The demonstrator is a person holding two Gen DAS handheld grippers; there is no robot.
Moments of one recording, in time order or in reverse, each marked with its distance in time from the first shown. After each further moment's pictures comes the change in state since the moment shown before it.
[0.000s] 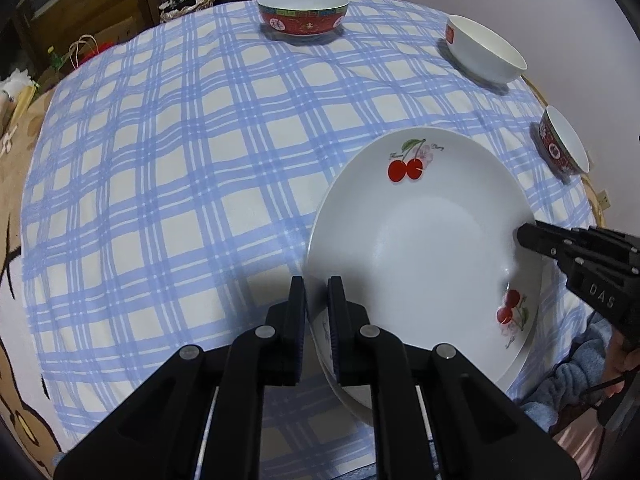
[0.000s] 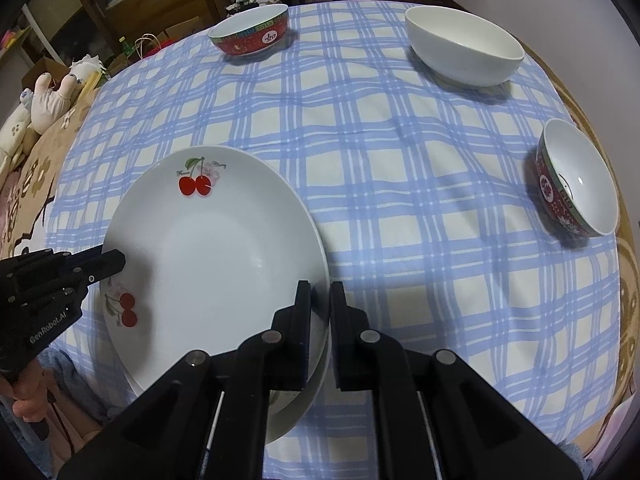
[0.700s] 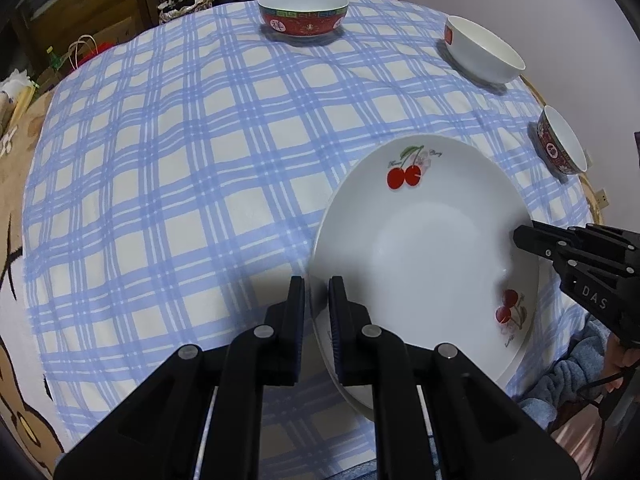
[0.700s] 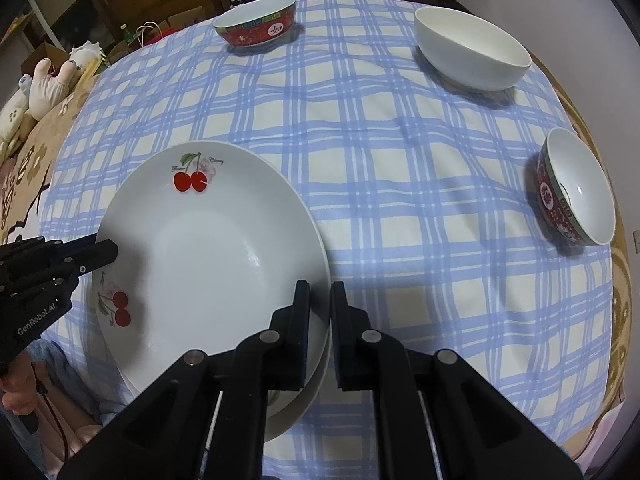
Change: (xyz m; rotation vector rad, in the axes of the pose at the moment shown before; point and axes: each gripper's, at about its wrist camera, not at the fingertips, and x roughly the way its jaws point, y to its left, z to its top) left arm -0.003 0.001 -0.001 0.002 0.003 -0.004; right arm 0.002 0.004 0.002 -0.038 0.030 -0.027
